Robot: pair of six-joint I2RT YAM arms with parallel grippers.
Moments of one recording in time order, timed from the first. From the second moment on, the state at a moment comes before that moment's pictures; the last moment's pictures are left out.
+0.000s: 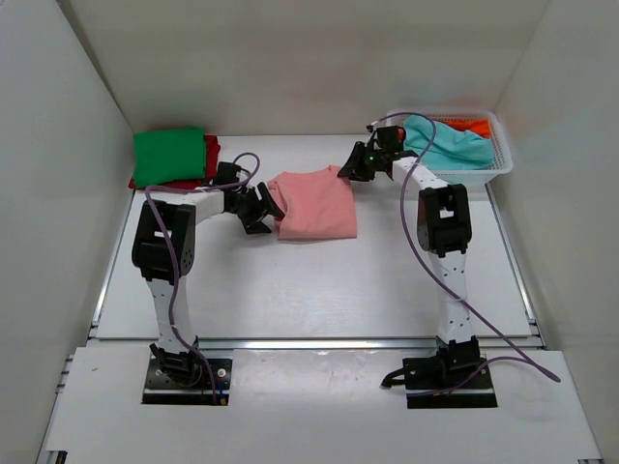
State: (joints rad) left arm -0.19 2.04 1.32 -0.31 0.55 -0.69; right arm 0.20 2.43 1.99 -0.27 -0.51 0.49
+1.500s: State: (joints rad) left arm -0.22 2.18 1.53 -0.30 0.29 -0.78; right arm 0.22 2.37 1.91 -0.22 -0.58 0.43
